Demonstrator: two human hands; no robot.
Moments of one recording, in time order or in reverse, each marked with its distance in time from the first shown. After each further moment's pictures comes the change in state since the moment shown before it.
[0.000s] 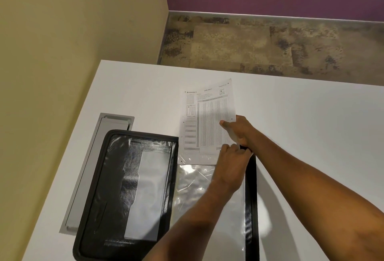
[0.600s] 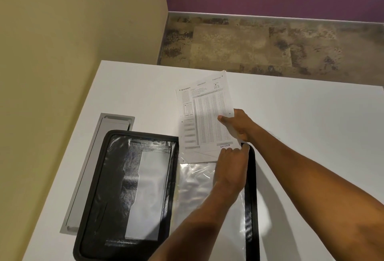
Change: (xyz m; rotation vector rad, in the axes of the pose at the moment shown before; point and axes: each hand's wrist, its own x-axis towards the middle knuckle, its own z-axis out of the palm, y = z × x) left_hand -0.005 0.012 -0.013 0.013 -0.031 -0.145; right_hand -0.008 -0.020 -0.004 0.016 -0.076 -0.109
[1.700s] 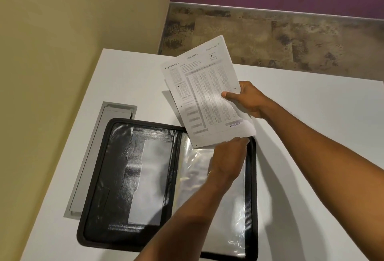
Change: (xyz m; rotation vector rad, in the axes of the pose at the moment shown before) left_hand -0.008 -0.021 0.006 -0.185 0.060 -0.030; right_hand -0.025 -0.064 -0.020 -0.200 -0.093 -0.204
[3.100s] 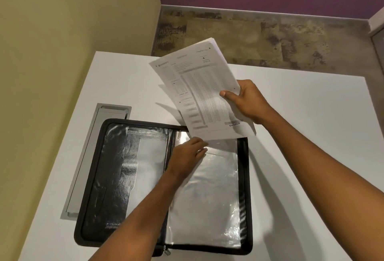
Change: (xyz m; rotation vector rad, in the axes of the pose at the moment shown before) left_hand -0.040 -0.102 -0.030 -0.148 0.037 0.050; right_hand -0.069 -0.029 0.005 -0.245 0.225 -0.189
